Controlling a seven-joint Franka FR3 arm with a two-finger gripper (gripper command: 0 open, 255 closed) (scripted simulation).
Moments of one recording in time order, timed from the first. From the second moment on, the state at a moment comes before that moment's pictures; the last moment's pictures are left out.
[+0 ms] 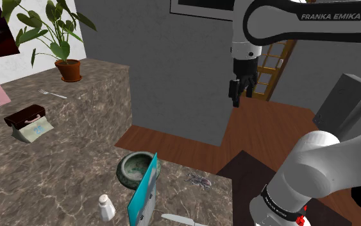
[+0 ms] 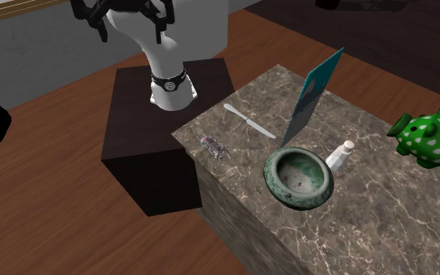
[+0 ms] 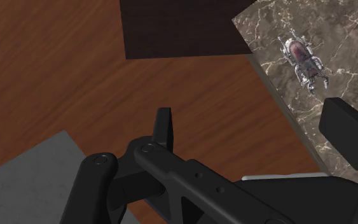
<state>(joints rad) 0.01 -0.76 0.02 -2.42 -0.12 1.46 0.02</state>
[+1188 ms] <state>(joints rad) 0.17 -0.60 0.15 -2.82 -0.05 2.02 0.04</state>
